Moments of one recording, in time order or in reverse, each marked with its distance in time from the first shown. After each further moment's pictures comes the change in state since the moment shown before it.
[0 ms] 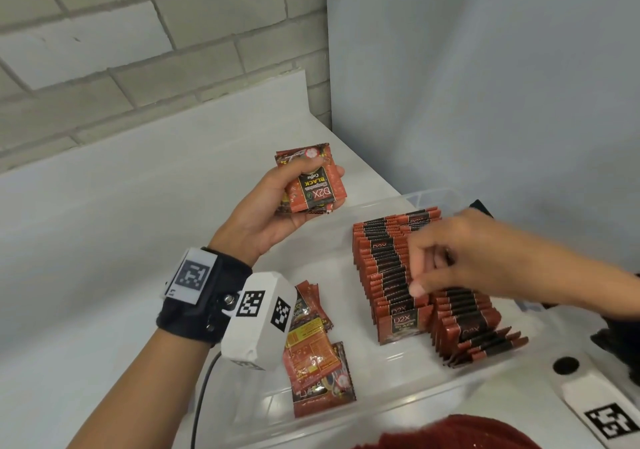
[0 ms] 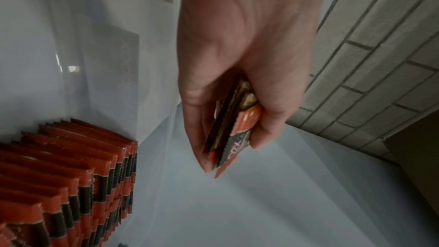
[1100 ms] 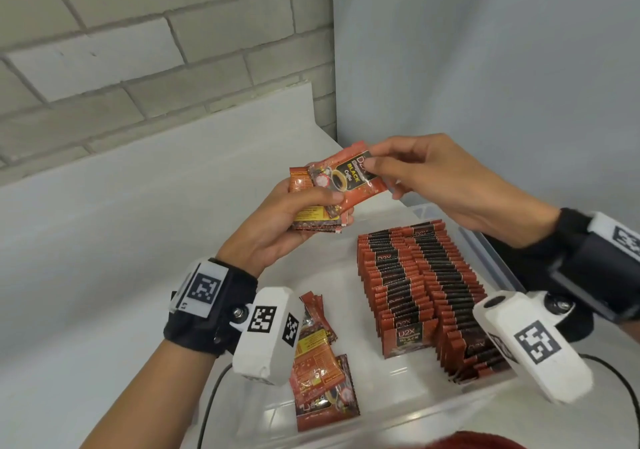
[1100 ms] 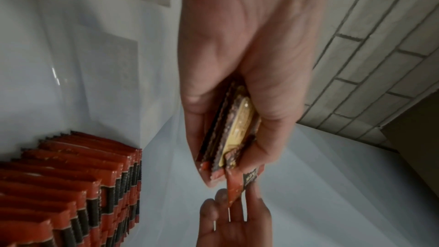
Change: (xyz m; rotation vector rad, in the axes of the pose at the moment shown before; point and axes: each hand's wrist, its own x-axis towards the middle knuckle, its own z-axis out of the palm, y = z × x) left_hand 0.003 -0.005 -0.006 0.136 -0.116 0.019; right_hand 0.067 -0.027 -0.031 0.606 0.423 0.037
